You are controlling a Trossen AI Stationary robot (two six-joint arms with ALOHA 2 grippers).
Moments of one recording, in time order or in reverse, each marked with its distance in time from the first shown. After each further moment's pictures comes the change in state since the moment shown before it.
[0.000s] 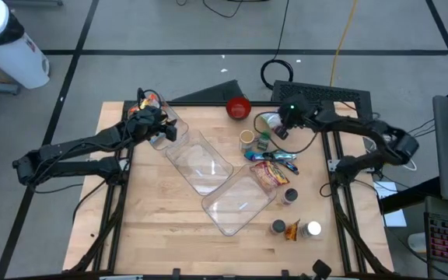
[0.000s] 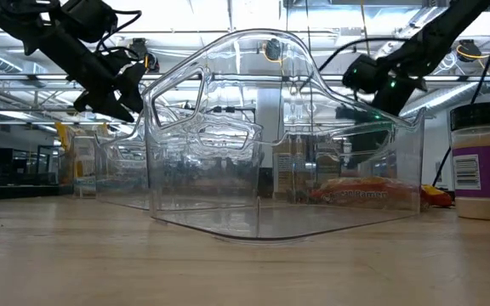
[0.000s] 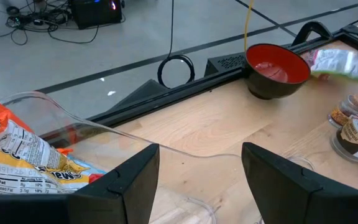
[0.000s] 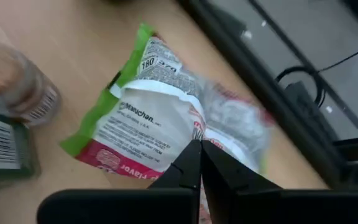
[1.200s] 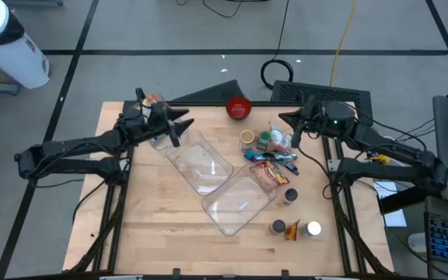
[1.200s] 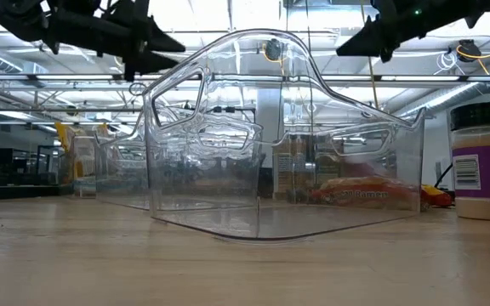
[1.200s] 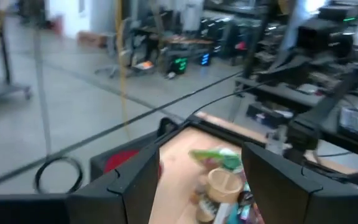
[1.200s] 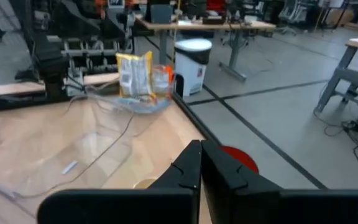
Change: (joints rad) left arm -0.092 0.050 0.000 0.568 0.341 0.169; right arm 0.288 -0.582 0.001 0.077 -0.136 0.124
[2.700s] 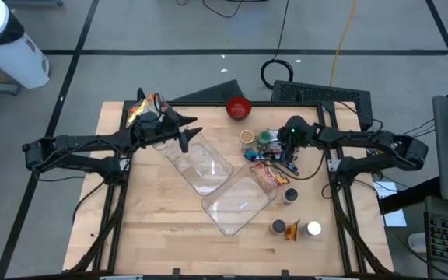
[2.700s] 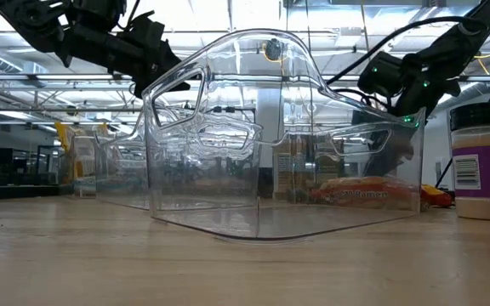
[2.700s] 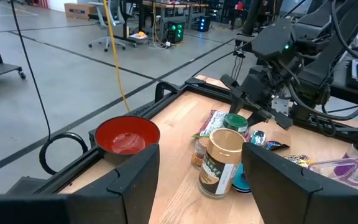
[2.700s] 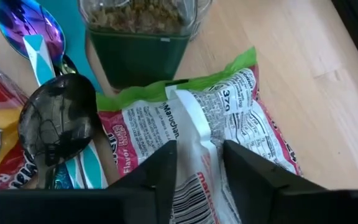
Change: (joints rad) left arm -0.035 0.153 0.000 0.005 -0.009 0.043; right arm -0.086 0.464 -0.216 -0.047 0.060 -0.199
